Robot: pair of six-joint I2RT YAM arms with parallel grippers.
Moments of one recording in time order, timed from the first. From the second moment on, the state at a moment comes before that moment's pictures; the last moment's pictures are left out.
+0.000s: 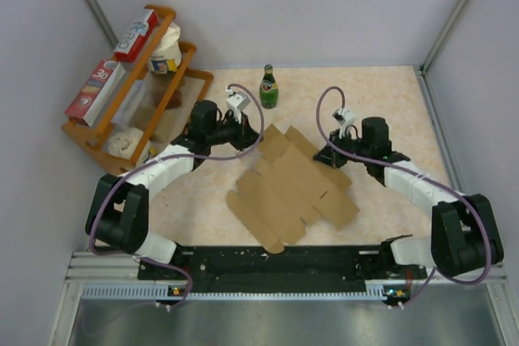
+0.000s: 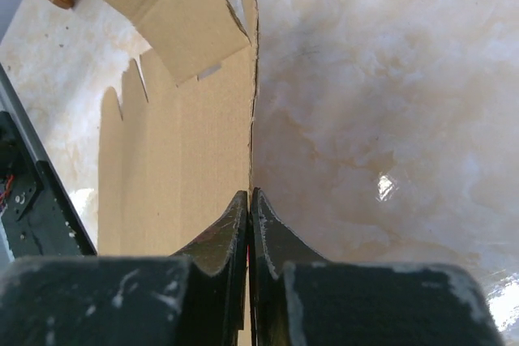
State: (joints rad) left arm -0.38 1.48 0.91 0.16 0.67 -0.13; right arm 0.26 1.32 0.67 0.06 -0.68 0.15
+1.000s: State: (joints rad) left arm -0.38 1.39 0.86 0.26 0.74 -0.32; right arm 0.27 0.98 0.73 -0.31 -0.37 0.33
